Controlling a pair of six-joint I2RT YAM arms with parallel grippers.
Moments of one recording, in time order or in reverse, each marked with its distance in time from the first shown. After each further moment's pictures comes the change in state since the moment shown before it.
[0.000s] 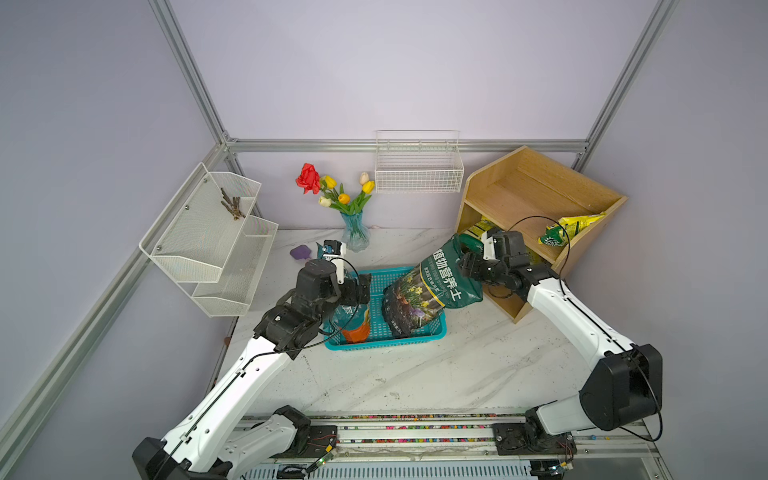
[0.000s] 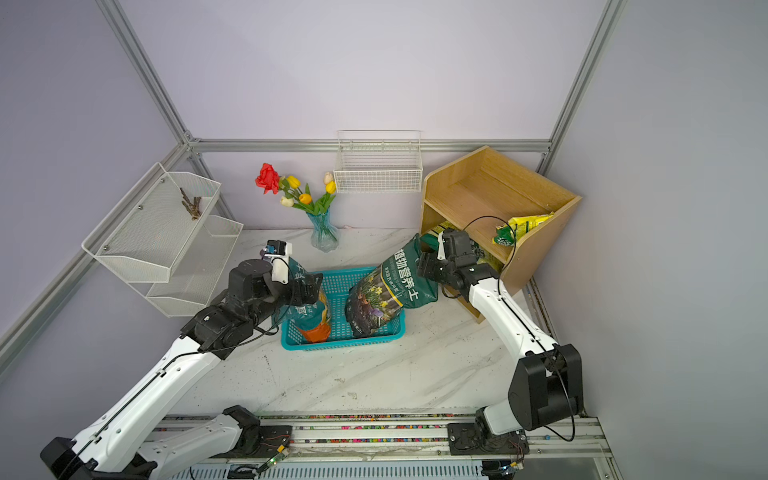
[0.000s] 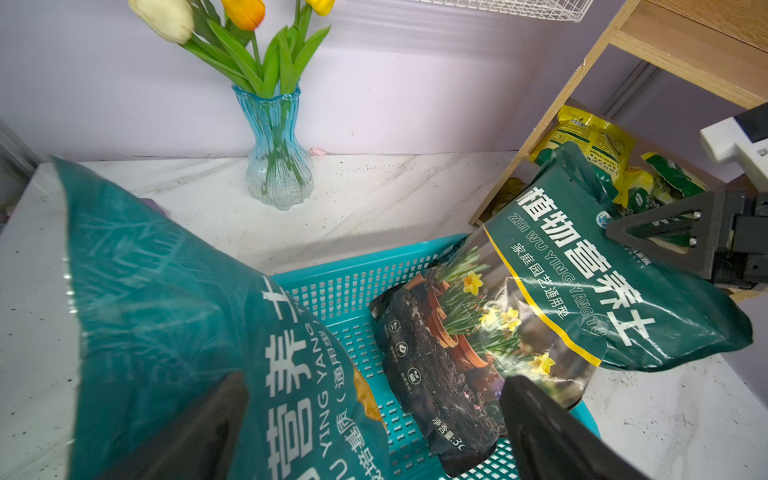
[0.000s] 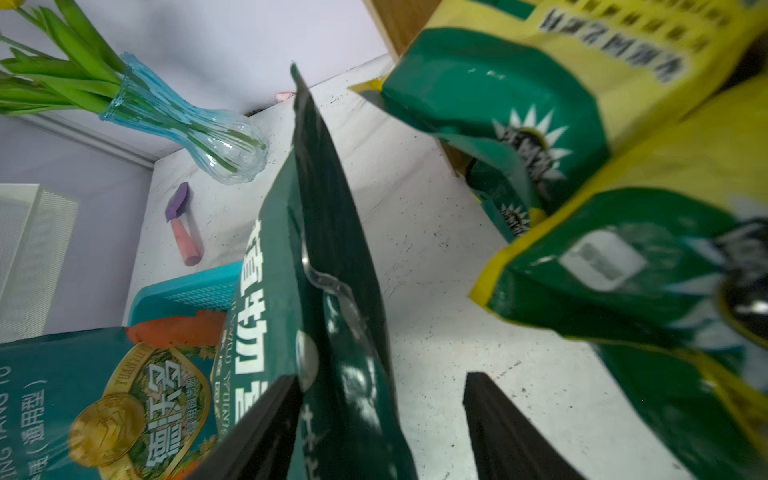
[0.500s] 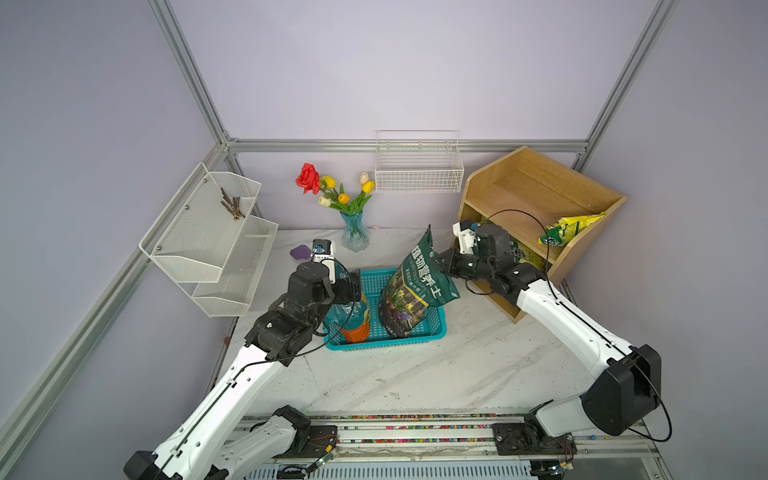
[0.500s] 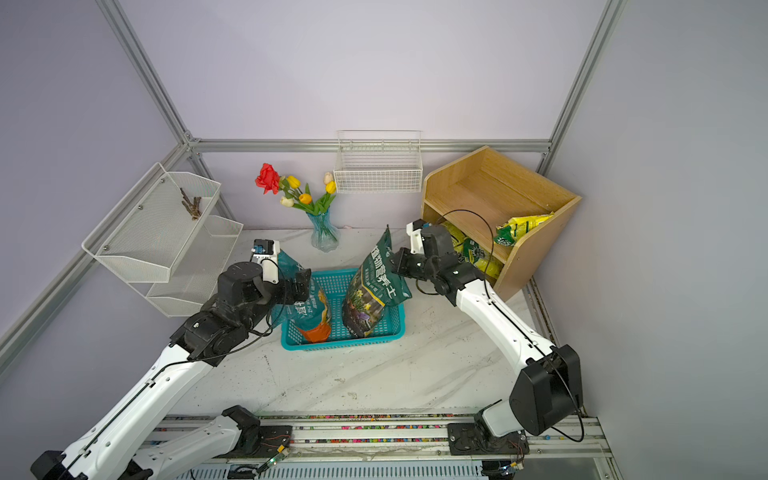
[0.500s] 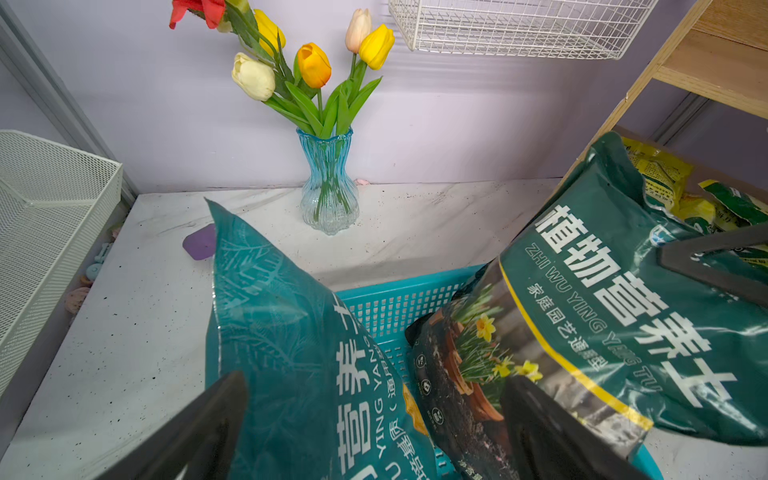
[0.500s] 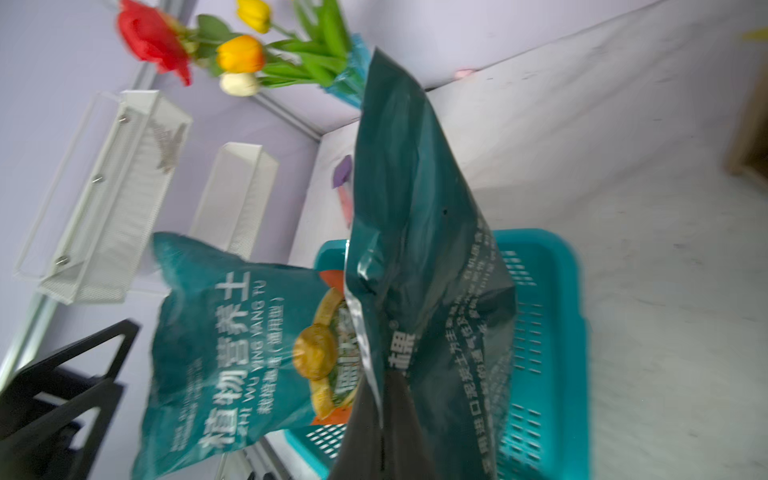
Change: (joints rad) left arm 0.000 -0.041 0.000 0.001 -0.113 0.039; right arm 0.233 -0.011 0.101 0.129 -0.158 0.163
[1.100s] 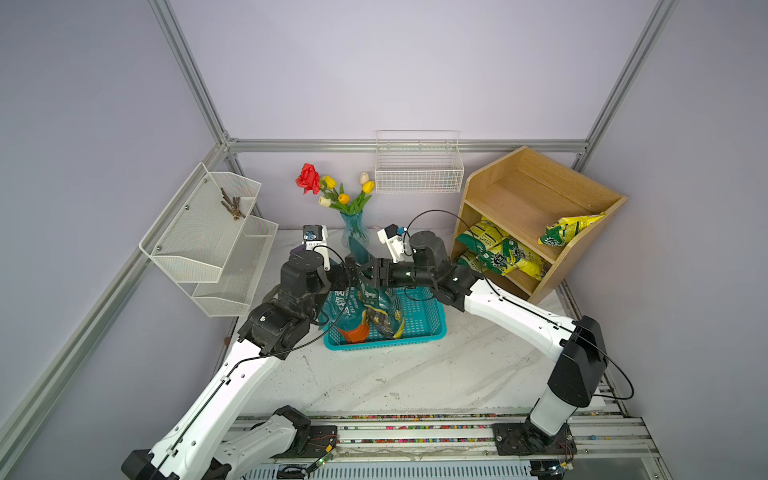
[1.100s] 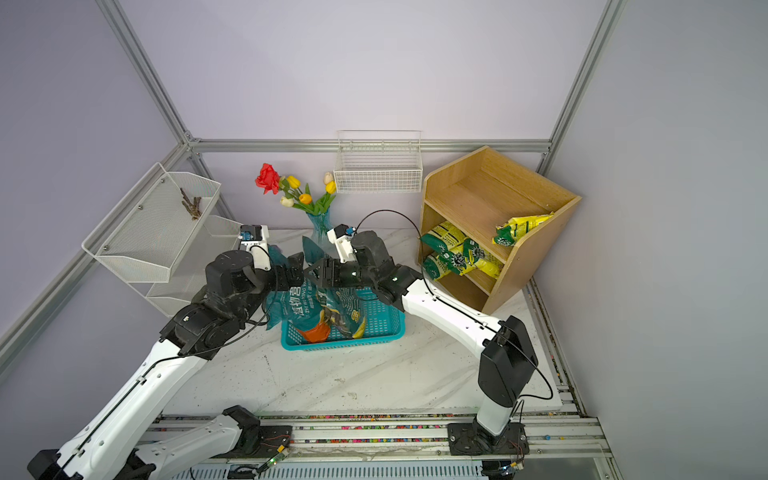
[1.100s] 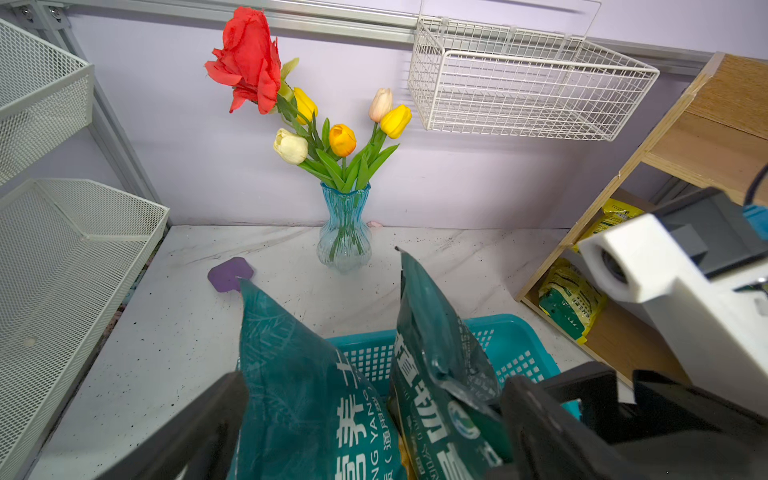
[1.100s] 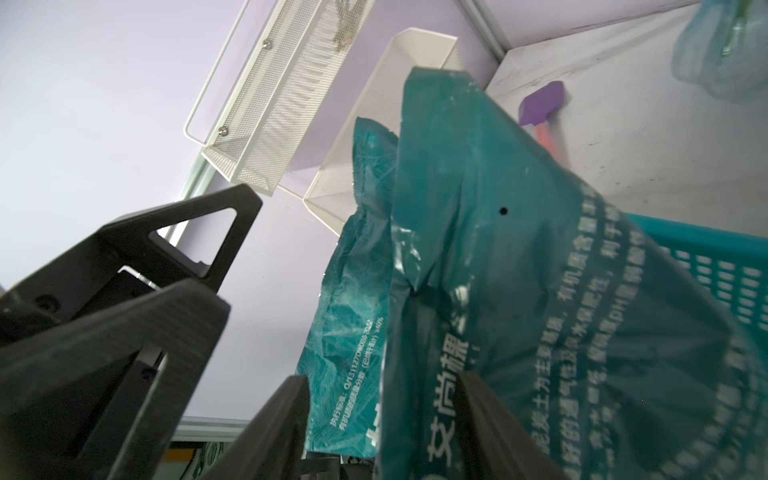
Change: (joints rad) left arm 0.000 0.036 0.128 -0.008 -0.077 -0.008; right arm 0.314 0.266 0.193 0.251 -0.113 0.080
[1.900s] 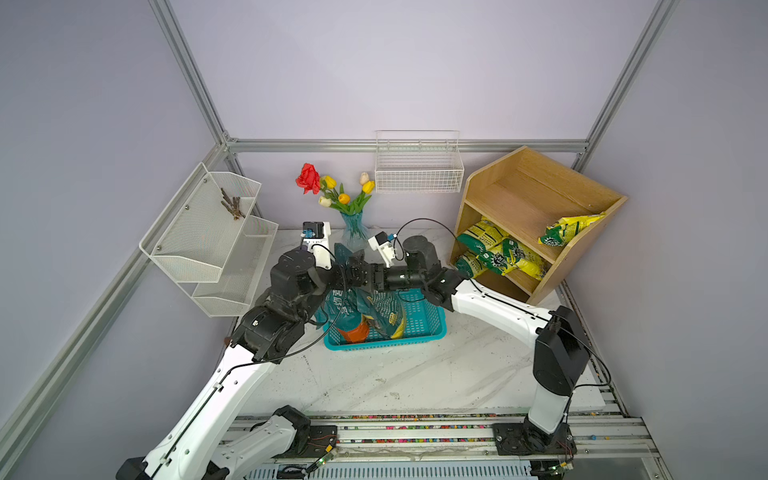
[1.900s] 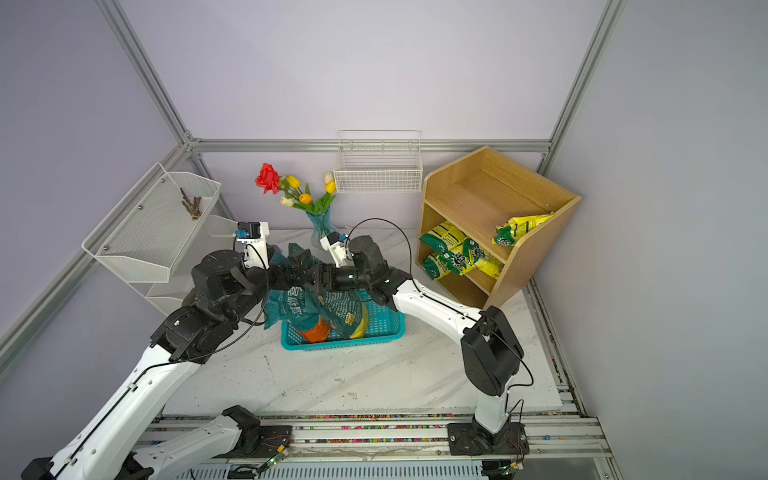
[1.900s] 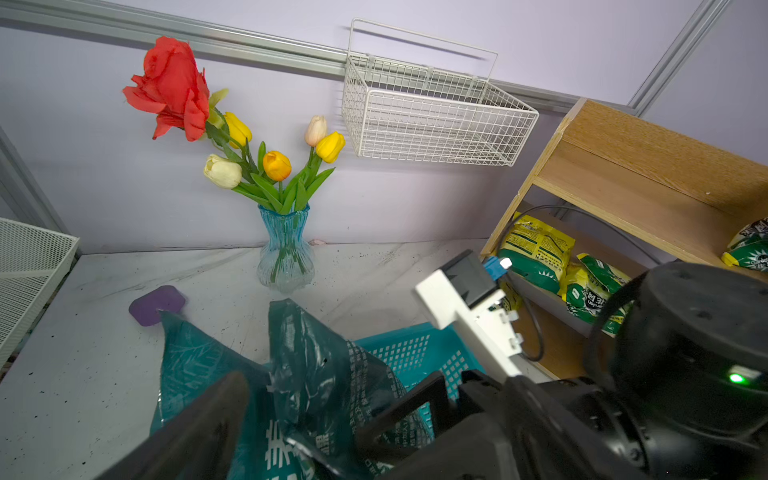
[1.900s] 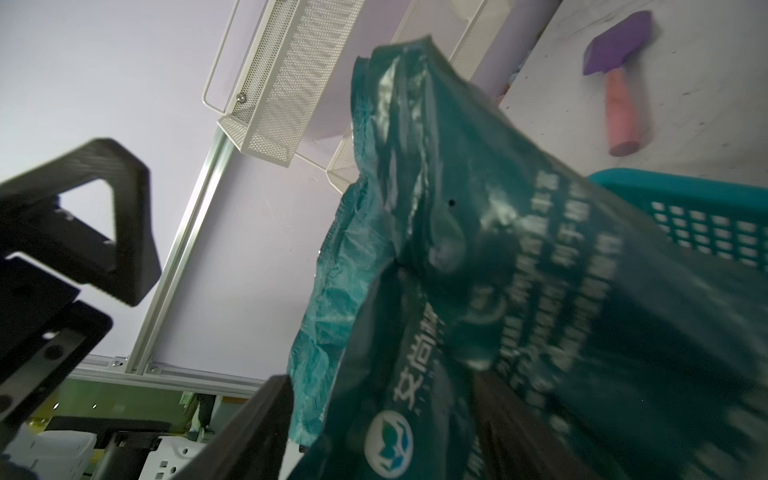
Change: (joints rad) left arm 0.001 -0.020 0.018 0.056 0.174 -0.014; right arm -0.058 0.040 -0.057 0.103 -0.124 0.025
